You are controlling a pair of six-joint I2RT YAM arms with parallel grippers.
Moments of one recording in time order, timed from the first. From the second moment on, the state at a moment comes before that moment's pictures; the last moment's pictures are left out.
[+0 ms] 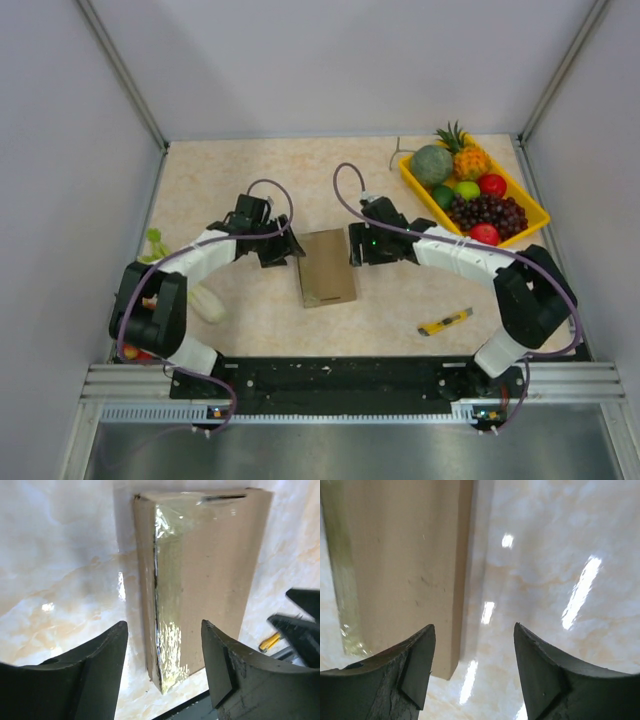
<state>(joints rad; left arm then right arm) -0.32 1.57 0.90 -0.33 0.35 -0.67 0.72 1.60 1.02 -0.38 0.03 0.50</state>
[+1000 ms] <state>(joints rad) -0.75 1.30 0.58 -0.25 0.23 -0.60 0.59 2.15 1.61 -0.36 -0.12 0.42</state>
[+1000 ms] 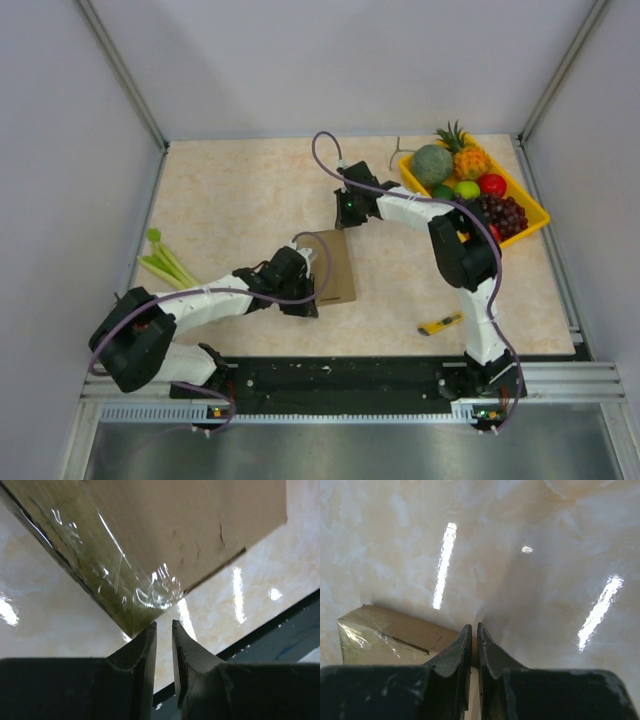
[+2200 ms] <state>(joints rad) -0.40 1.68 1.10 -0.38 0.04 -0.63 0.67 1.51 1.05 -0.57 0.10 0.55</state>
